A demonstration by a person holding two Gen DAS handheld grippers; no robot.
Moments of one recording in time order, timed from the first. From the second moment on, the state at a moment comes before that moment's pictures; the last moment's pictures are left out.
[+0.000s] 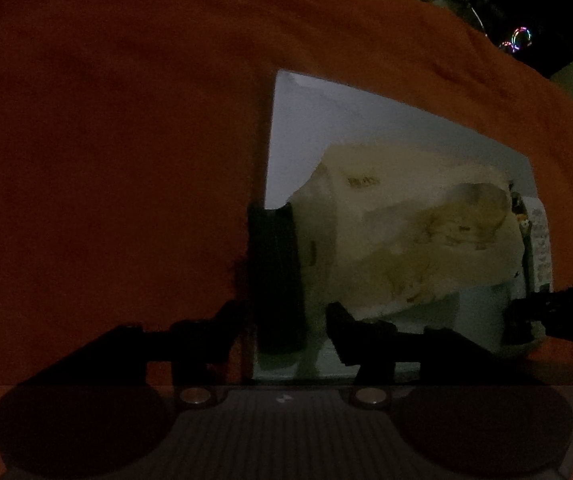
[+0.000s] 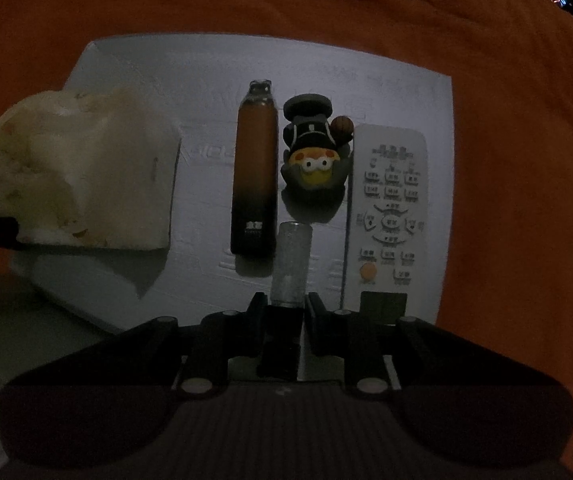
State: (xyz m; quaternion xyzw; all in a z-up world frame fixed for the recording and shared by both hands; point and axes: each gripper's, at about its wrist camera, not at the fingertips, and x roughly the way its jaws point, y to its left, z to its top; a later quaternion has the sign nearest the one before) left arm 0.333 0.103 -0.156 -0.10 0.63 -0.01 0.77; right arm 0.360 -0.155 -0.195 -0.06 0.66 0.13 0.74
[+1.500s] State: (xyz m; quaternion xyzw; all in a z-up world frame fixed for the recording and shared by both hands) left arm 0.344 0.162 -0.159 -0.11 0.60 -0.02 0.79; right arm 0.359 -0.152 -0.209 -0.07 0.66 0.13 0.73
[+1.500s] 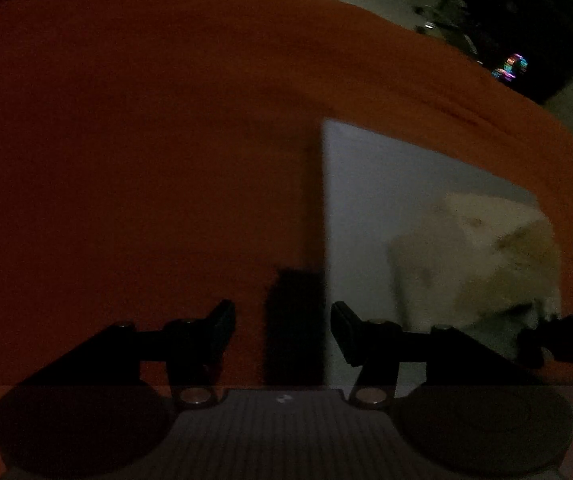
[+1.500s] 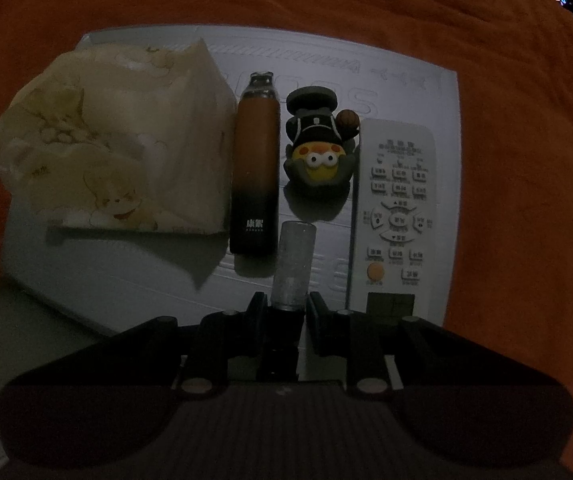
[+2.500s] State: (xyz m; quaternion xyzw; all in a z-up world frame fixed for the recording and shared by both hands) left arm 0.332 0.182 -0.162 -0.13 0.57 -0.04 0.81; right arm 0.356 -0.153 -0.192 -0.07 0.64 0.11 0.76
